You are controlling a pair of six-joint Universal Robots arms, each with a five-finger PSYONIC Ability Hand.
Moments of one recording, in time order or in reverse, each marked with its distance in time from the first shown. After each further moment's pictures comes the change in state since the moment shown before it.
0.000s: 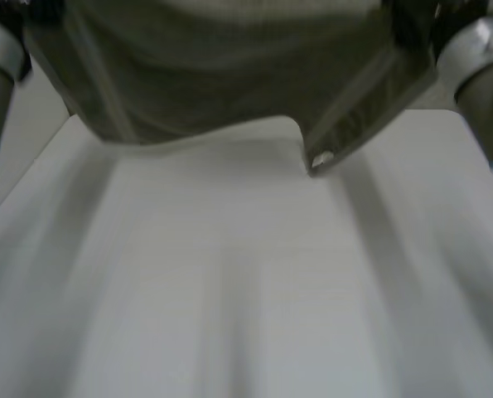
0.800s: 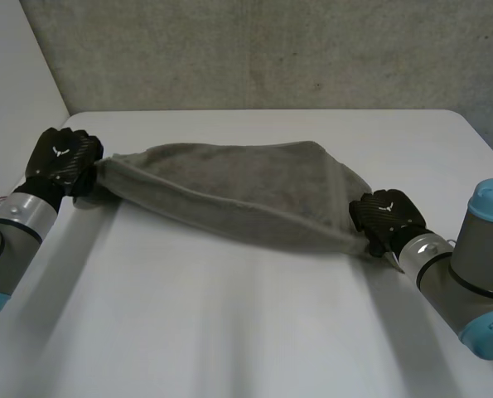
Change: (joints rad) left arm 0.134 0.036 -0.780 0.374 0.243 0.236; right arm -0.034 0.076 0.689 -0.102 0.010 -0.034; left_hand 0.000 0.000 0.000 0.000 0.000; right_hand -0.487 -0.477 -0.482 -0.487 -0.535
